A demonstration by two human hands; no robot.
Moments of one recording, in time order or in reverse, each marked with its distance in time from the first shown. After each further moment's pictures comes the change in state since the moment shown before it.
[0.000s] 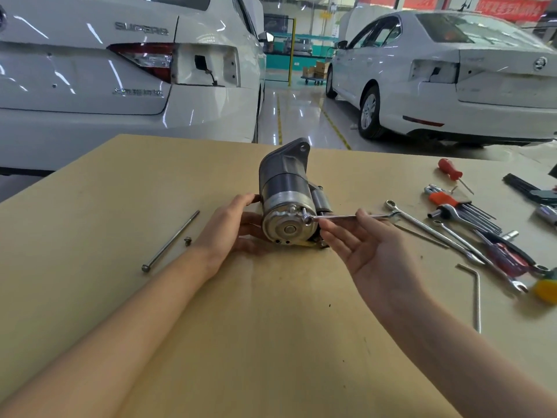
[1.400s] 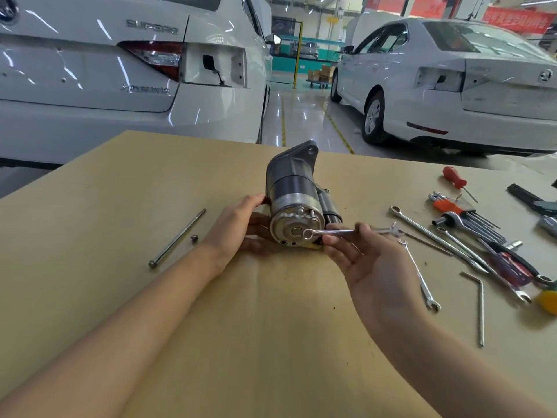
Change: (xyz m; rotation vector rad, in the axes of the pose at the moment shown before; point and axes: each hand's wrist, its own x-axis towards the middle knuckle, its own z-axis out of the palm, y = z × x) left_hand 0.001 -0.003 -0.003 0.007 0.002 0.022; right_hand -0.013 0.011 0.003 -0.058 0.061 -0.062
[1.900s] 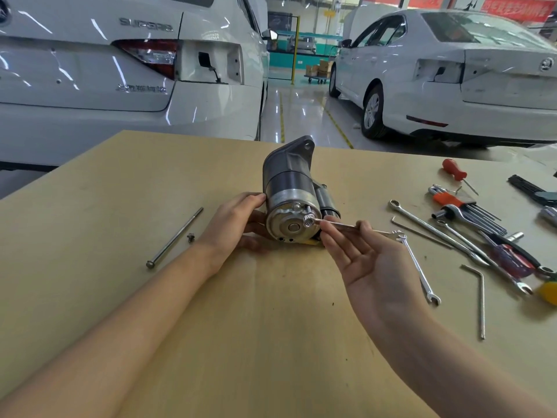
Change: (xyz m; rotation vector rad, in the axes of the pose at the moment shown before) left_hand 0.002 -0.004 -0.003 0.031 -0.022 0.045; right_hand -0.003 -0.002 0.004 0.168 0.037 0.100
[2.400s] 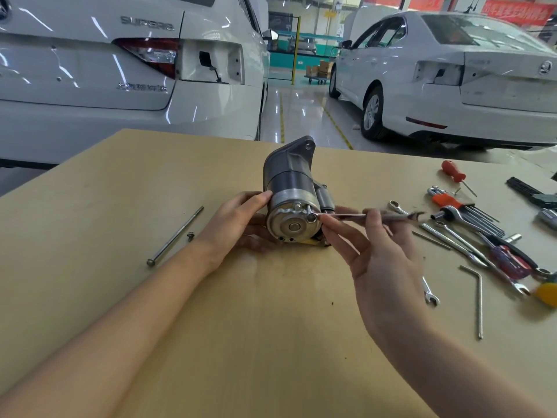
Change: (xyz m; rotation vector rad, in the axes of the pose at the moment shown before) left_hand 0.002 -0.002 -0.003 -0.020 -0.041 0.012; right_hand -0.001 0.005 -0.002 -0.195 -0.057 -0.298
